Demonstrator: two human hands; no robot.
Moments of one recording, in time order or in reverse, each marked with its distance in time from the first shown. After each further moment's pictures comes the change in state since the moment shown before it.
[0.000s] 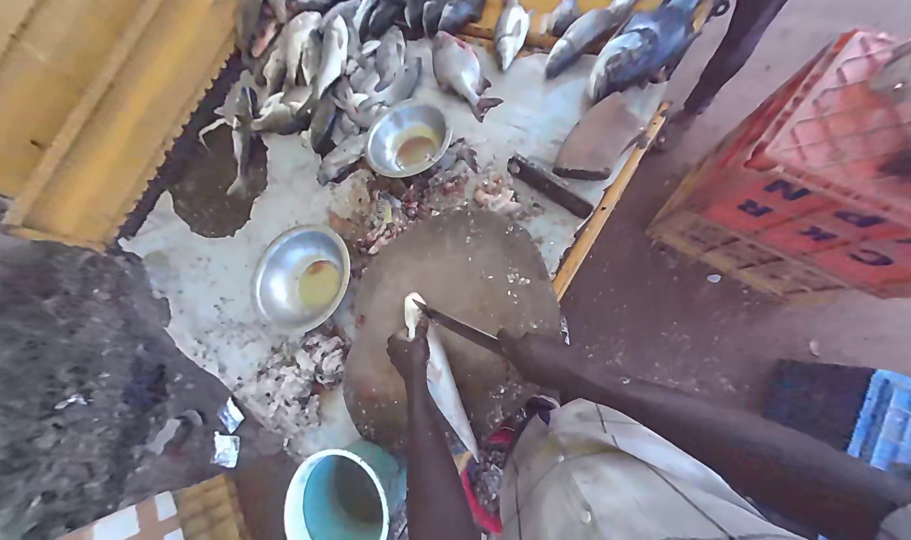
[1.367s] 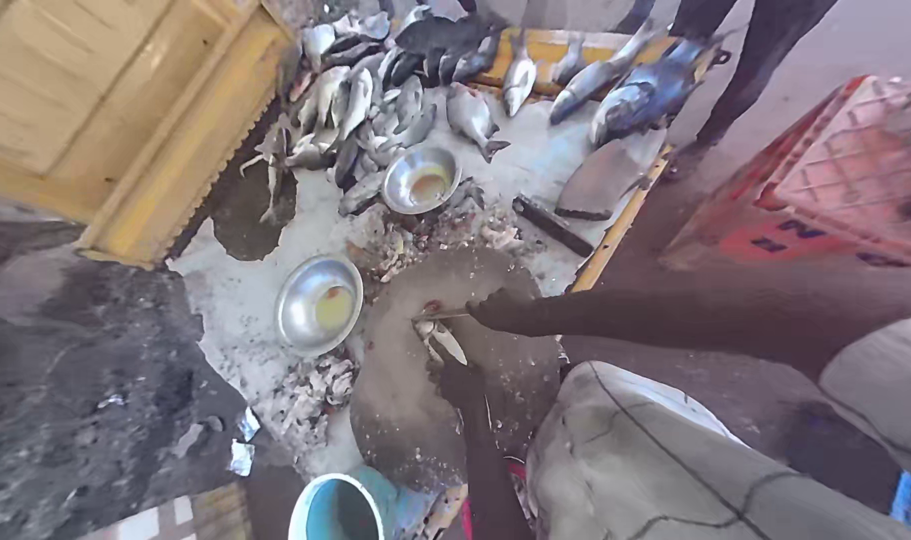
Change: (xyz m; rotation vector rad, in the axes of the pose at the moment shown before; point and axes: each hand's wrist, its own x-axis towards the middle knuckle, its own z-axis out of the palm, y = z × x) left_hand -0.082 0.071 0.075 0.290 0.165 -0.046; right_hand 0.072 -0.002 -0.125 -0.558 0.140 -0.259
